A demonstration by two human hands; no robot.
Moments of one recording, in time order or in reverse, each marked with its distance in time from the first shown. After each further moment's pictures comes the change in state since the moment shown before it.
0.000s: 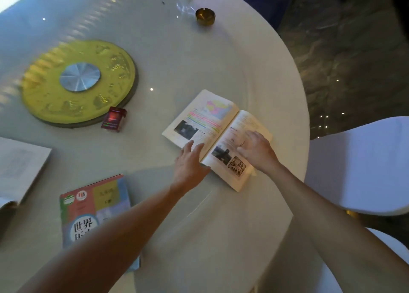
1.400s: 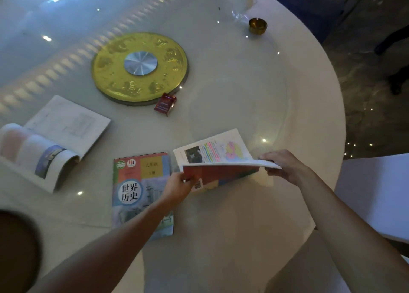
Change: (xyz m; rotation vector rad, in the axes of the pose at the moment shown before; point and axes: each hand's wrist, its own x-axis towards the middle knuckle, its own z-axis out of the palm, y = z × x) left_hand -0.114 -0.126 -0.030 -0.469 0.095 -0.290; right_hand -0.041 -0.039 0.015 0.547 -0.327 0.210
